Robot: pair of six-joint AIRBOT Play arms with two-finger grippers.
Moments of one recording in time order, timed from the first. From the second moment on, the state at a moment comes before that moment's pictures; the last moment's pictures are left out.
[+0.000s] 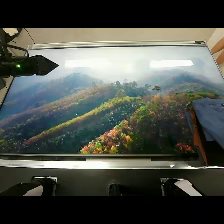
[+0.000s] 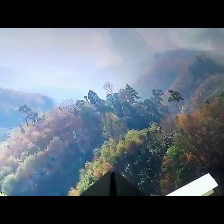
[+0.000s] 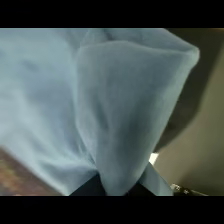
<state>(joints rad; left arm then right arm) -0.03 -1.23 1.62 0.95 -1.15 -1.31 -1.23 -1.17 1.37 -1.33 1.79 1.73</state>
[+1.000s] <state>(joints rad) -0.21 -1.37 1.66 1.65 -1.34 -1.66 -0.33 -1.24 1.57 -1.20 1.34 1.60</state>
